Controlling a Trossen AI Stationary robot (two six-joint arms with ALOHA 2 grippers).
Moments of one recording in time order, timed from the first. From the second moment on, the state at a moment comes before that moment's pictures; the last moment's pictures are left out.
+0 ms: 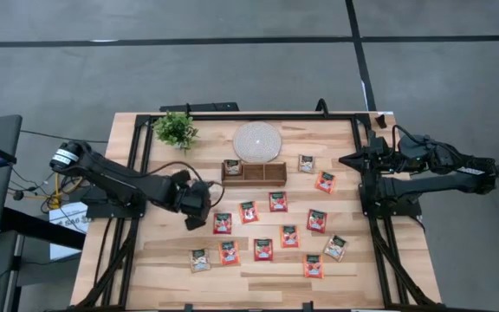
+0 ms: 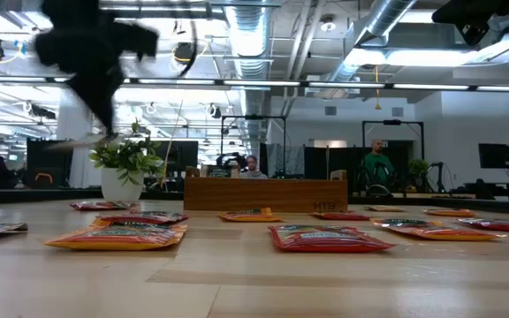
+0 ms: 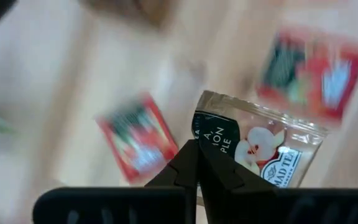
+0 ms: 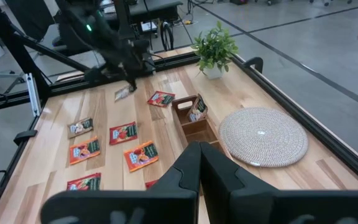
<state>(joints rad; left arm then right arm) -0.28 1.41 1.00 -0.94 -0.41 -0.58 0.00 0.40 0.79 -0.73 0.15 0.15</state>
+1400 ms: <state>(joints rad) -0.07 1.83 1.11 -0.26 -1.14 0.09 0.00 0.40 0.79 -0.73 0.16 0.16</state>
